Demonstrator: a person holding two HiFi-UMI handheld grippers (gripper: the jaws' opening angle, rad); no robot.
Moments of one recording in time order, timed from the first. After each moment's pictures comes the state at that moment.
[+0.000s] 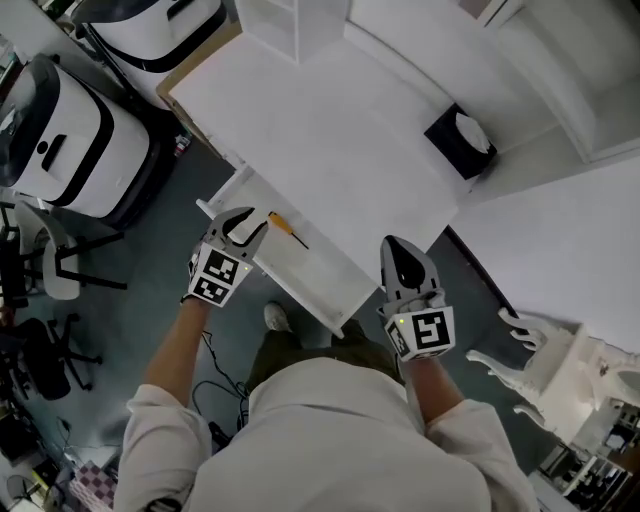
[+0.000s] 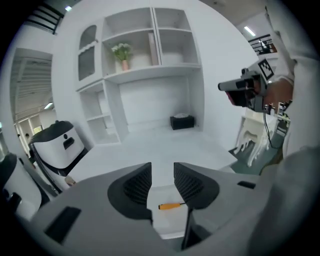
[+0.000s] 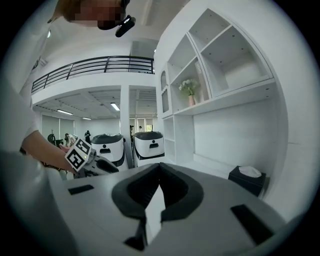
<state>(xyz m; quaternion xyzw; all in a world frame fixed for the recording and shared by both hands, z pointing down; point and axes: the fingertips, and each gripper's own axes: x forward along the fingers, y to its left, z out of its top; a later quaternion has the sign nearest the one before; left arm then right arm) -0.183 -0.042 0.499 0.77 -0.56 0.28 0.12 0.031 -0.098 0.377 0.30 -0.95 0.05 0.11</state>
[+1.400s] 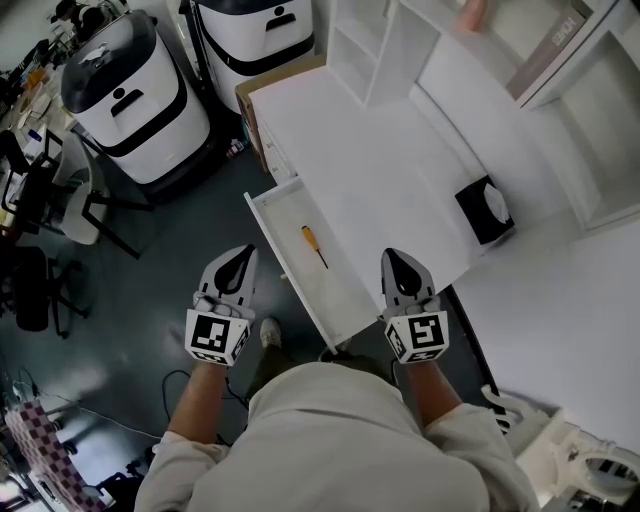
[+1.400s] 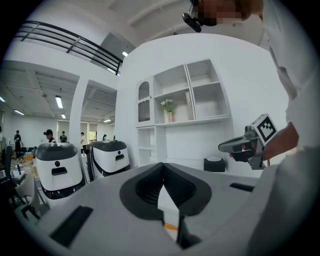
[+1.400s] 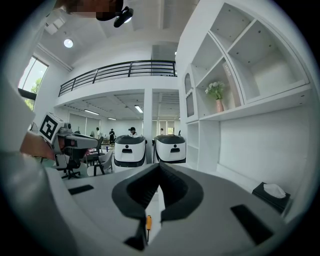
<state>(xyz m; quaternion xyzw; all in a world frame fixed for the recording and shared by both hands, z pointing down) -0.180 0.097 0.335 0.62 -0.78 0.07 0.04 -0.014 -0.066 0.350 0.17 -0.98 0.01 0.09</state>
